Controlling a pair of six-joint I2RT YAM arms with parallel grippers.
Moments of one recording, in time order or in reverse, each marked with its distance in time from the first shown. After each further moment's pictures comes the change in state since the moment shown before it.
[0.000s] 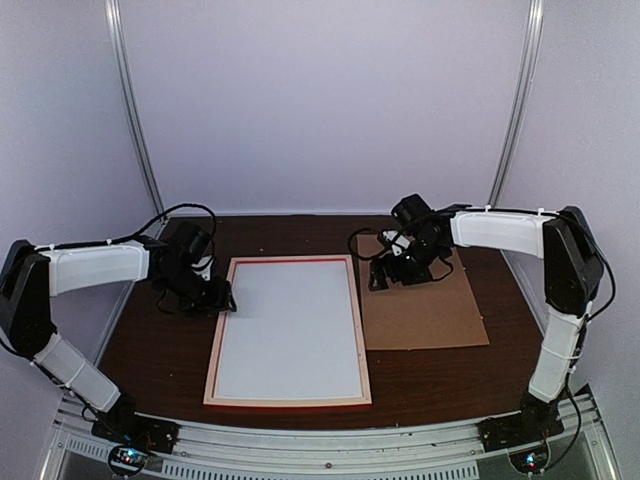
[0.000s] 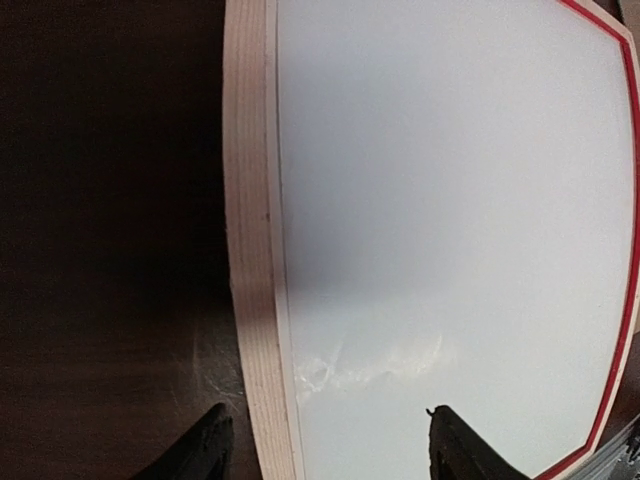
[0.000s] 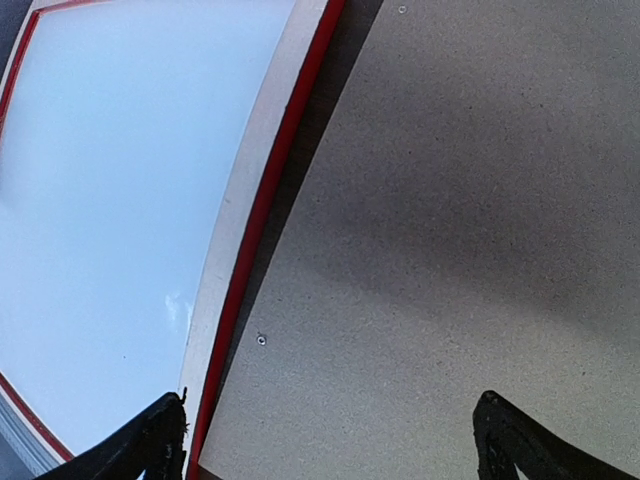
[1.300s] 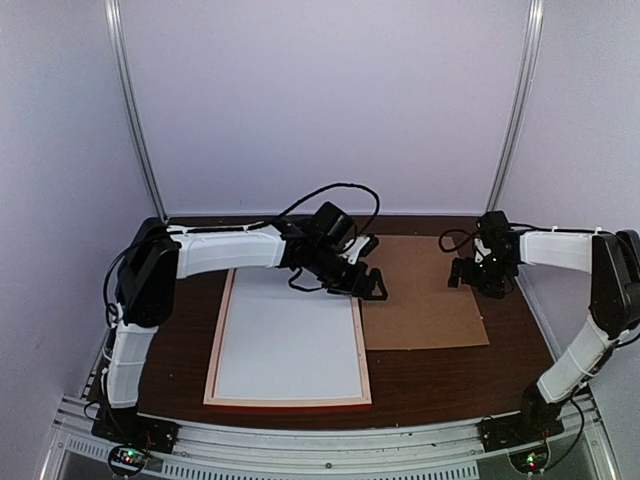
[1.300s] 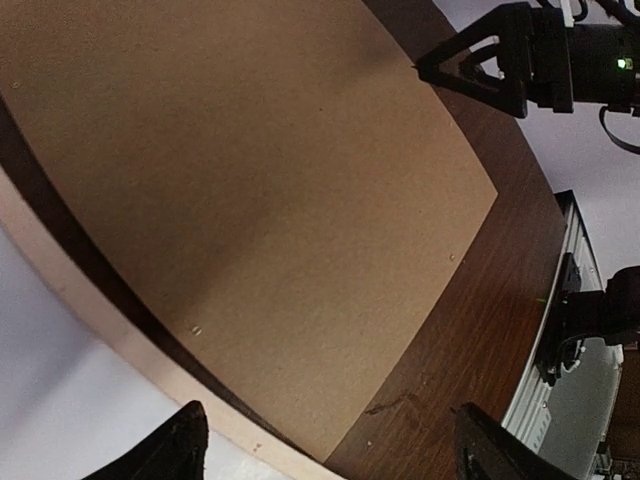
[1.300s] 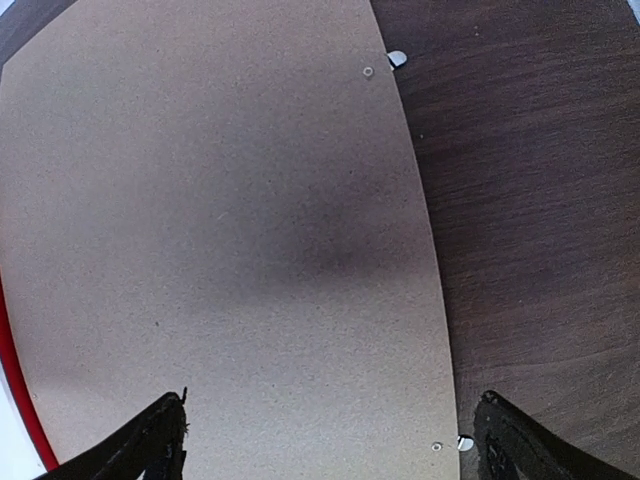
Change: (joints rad) left arm -0.436 0.680 0.862 0.141 0.254 0.136; right arm -0.402 -0.308 -0.442 0.169 0.168 0.169
